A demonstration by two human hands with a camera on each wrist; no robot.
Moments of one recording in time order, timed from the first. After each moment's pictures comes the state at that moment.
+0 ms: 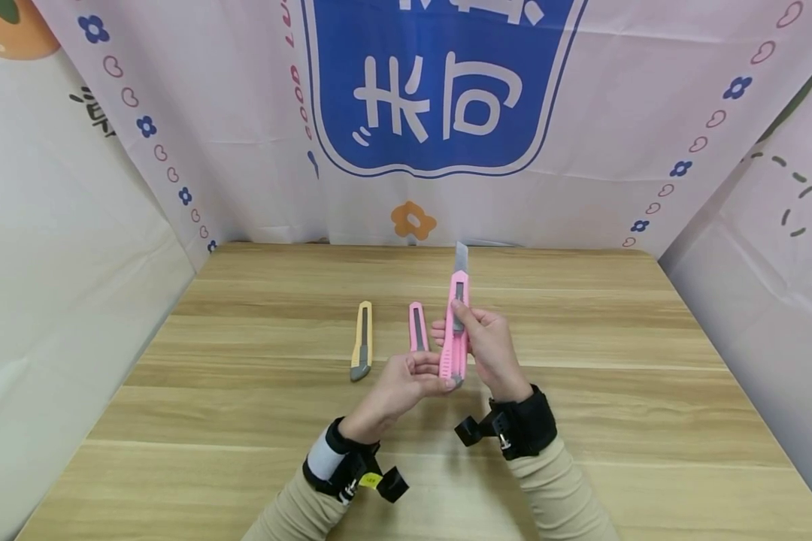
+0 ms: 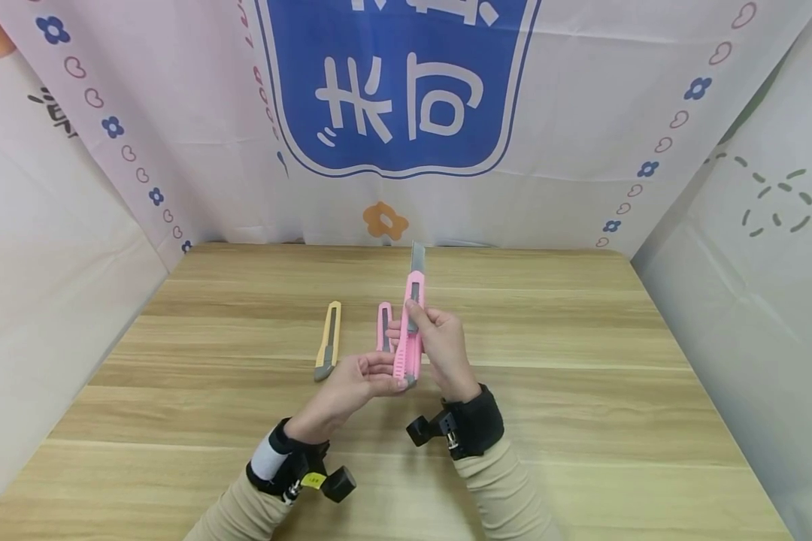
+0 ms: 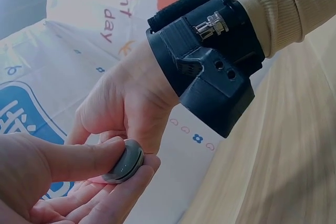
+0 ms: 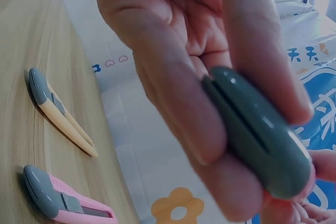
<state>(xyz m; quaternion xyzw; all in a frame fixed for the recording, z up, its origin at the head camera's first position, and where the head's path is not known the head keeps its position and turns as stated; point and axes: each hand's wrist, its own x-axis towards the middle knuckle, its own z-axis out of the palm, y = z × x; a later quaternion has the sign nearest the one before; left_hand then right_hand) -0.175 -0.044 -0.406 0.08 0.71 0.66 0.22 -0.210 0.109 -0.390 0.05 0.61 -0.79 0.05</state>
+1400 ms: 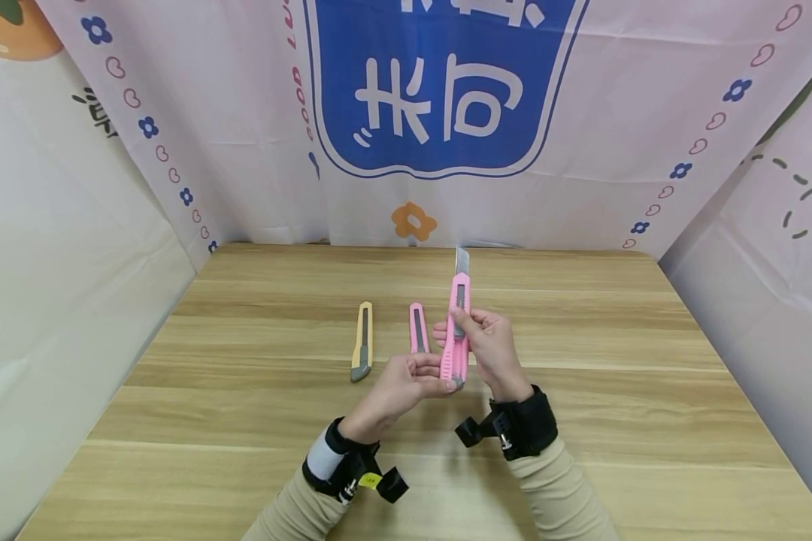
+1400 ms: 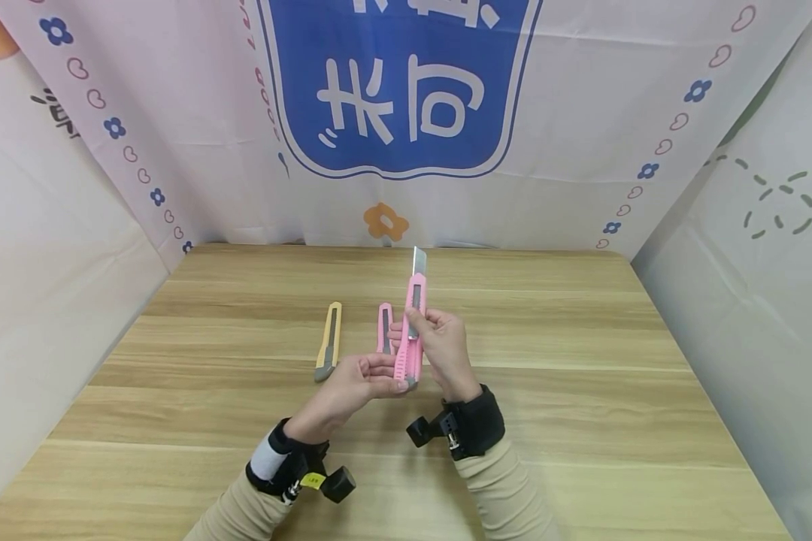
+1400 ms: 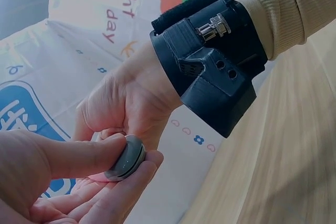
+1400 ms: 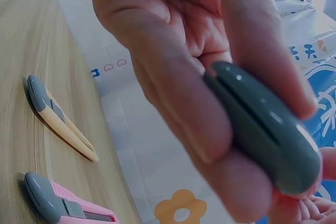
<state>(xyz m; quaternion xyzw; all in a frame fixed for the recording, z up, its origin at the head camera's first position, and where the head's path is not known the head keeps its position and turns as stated) -0.175 -0.046 -0.405 0.09 0.71 0.66 0.23 -0.209 0.109 -0.393 0.01 0.60 -0.80 0.01</state>
